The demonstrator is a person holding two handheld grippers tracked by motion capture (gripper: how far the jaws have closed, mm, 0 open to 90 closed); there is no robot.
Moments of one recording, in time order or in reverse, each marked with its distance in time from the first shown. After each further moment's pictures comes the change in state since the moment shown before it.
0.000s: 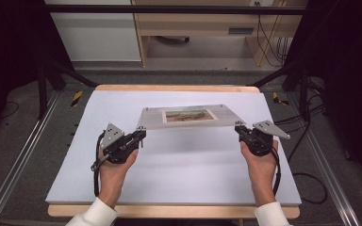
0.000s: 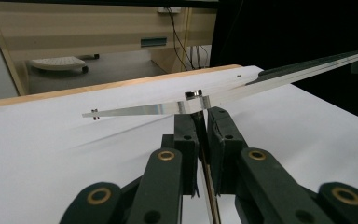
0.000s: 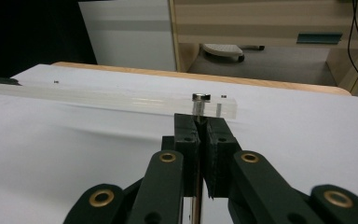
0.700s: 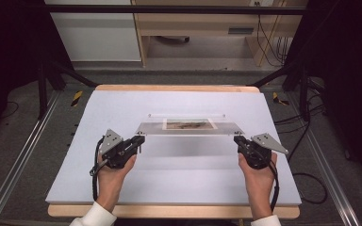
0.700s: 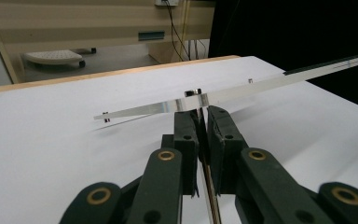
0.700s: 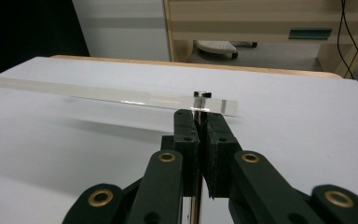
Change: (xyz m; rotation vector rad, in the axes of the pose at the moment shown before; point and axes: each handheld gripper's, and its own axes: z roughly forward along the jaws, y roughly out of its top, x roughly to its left) left arm 0.005 -0.019 -0.004 0.018 -0.010 -0.006; right arm 0.017 -0.025 -0.018 -0.002 -0.034 0.003
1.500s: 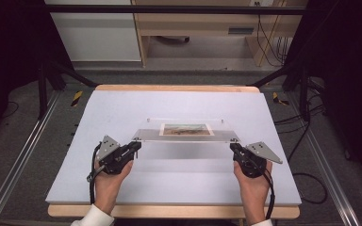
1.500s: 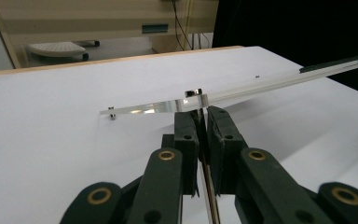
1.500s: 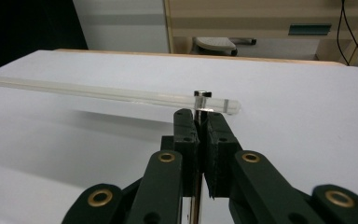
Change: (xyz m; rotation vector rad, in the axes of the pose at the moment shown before) left arm 0.003 -0.018 -0.009 0.026 0.018 0.000; right arm 0.017 -0.020 -0.007 0.006 -0.011 0.008
